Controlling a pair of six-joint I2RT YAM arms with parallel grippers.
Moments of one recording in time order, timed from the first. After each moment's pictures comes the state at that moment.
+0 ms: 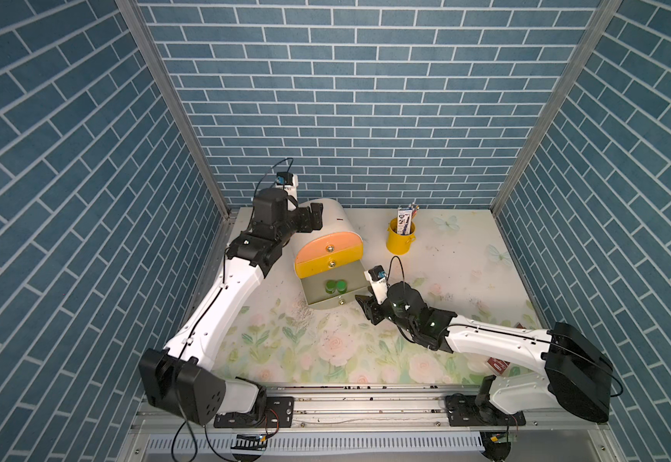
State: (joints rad) left arm -0.28 1.42 1.46 -0.38 0.04 -0.24; right arm 1.04 1.36 0.68 0.21 0.18 0.27
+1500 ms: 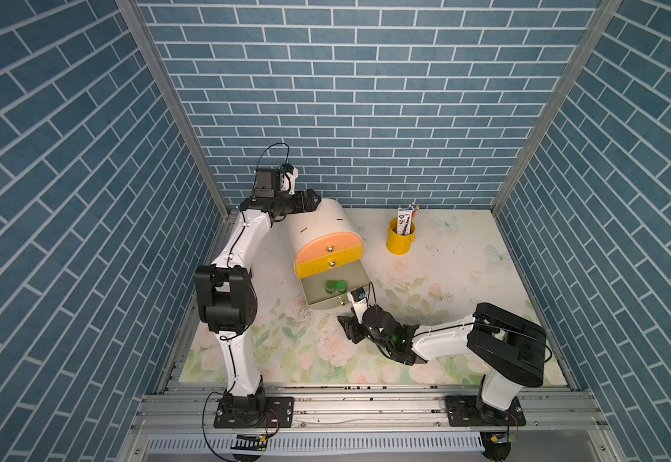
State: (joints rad) left arm -0.09 1.98 1.88 -0.49 0.44 -0.21; right arm 1.15 1.75 0.68 0.57 0.22 0.40
